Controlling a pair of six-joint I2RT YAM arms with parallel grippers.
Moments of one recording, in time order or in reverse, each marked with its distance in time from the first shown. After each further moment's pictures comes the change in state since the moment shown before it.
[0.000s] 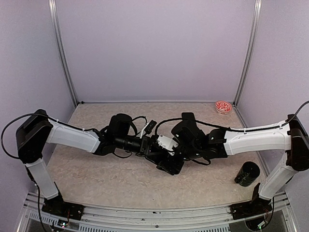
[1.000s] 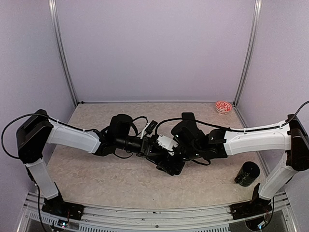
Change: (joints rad) left arm -0.008 0.003 0.000 0.015 0.001 -0.002; right arm 0.001 0.001 0.002 -0.003 0.015 0.016
